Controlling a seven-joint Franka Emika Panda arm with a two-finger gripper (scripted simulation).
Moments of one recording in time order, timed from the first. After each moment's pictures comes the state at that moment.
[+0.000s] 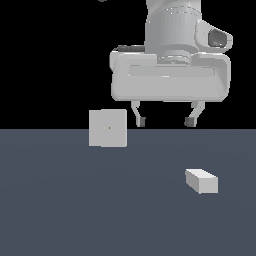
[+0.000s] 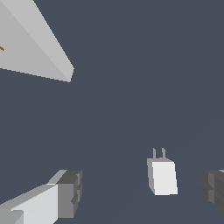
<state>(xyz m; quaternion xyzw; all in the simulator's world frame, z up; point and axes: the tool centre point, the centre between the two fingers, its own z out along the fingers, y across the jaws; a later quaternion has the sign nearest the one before) -0.060 -0.071 0.112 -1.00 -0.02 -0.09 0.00</state>
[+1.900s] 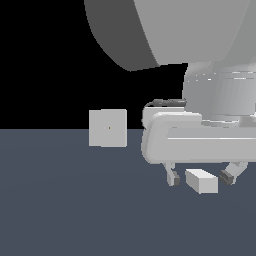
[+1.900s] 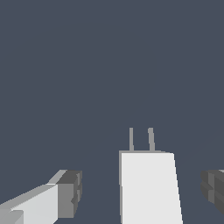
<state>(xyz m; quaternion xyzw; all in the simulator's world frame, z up) -0.085 -0.122 0.015 -0.99 -0.03 -0.13 0.00</state>
